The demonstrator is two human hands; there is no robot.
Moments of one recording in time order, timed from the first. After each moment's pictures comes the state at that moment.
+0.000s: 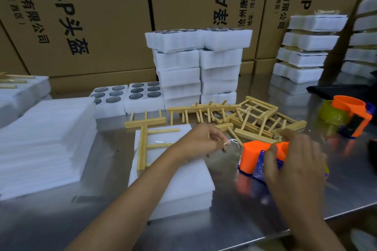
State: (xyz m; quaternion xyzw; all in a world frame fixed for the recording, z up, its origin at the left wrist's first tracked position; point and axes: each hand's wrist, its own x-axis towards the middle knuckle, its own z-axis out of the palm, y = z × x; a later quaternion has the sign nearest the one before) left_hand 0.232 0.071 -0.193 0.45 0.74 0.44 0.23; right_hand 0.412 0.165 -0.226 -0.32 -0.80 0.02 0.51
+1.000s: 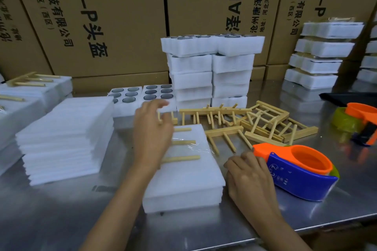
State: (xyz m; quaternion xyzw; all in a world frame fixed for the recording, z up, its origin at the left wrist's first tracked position) left_hand 0.220 -0.024 -0.176 0.24 0.78 0.54 -0.22; right_hand 0.376 0.127 -0.257 -0.12 -0.93 -0.04 0.34
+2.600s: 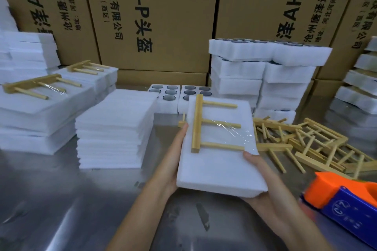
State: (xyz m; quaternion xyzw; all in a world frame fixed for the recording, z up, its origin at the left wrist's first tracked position) left_hand 0.177 -0.083 -0.232 0.14 0.45 0.83 0.31; right_hand 0.317 0.074 -0.220 -0.12 -0.50 0.86 0.06
